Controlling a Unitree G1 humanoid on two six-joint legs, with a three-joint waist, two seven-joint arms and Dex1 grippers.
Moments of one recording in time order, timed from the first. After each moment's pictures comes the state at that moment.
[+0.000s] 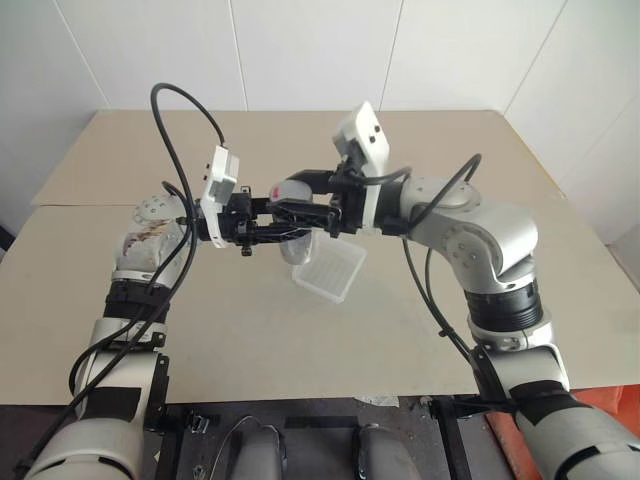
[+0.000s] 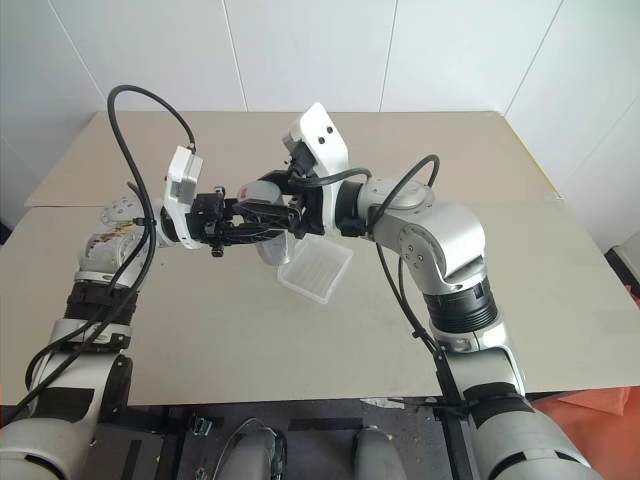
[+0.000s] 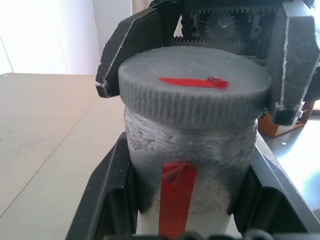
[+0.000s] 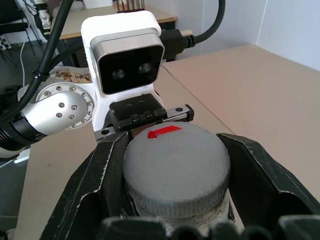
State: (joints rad) left arm -0.87 0.52 0.00 0.41 -0.48 0.27 -1.47; right arm -0.97 -0.34 0.16 -0.14 0.56 0.86 0.73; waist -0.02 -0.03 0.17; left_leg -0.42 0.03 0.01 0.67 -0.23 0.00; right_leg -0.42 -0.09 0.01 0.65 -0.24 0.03
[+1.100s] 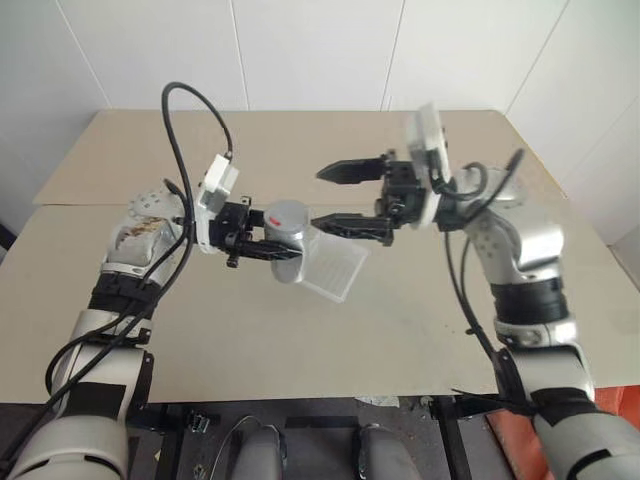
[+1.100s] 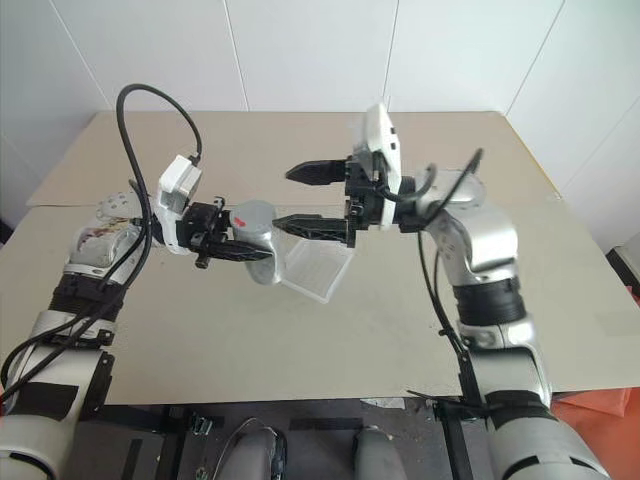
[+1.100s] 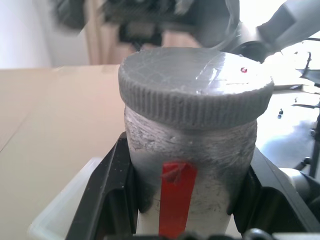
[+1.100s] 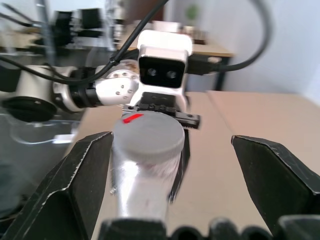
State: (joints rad) left arm -0.90 0.61 -0.12 0.51 -0.53 0.22 -1.58; right arm -0.89 -0.45 0.04 -0.08 0.49 0.58 1.10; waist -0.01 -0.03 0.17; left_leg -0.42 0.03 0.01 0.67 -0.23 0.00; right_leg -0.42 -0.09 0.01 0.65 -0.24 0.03
